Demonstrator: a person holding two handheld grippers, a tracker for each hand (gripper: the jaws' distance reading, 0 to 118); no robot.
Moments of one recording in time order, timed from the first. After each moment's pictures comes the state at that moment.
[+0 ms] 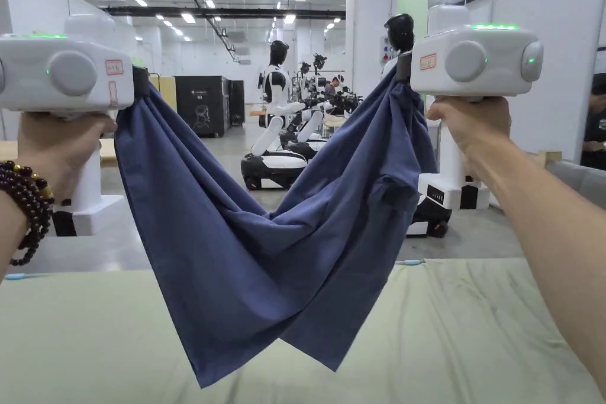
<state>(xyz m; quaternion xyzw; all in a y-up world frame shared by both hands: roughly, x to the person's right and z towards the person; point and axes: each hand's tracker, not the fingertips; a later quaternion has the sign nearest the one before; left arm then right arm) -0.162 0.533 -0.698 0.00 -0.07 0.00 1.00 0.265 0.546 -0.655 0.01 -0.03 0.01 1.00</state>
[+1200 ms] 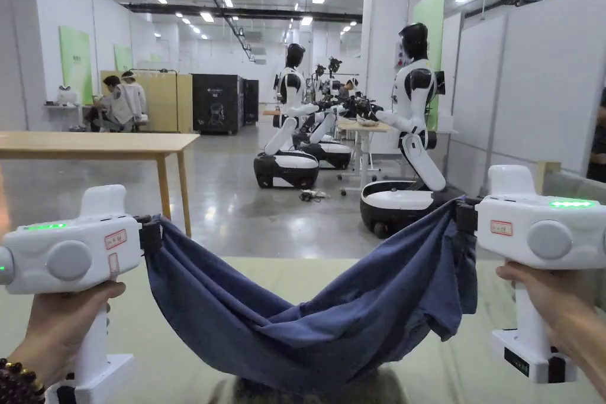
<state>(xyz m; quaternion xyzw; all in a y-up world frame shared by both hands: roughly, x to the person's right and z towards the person) -0.213 0.352 -0.569 -0.11 -0.13 0.08 0.98 0.313 0.388 -0.507 -0.09 -0.01 0.01 1.00</state>
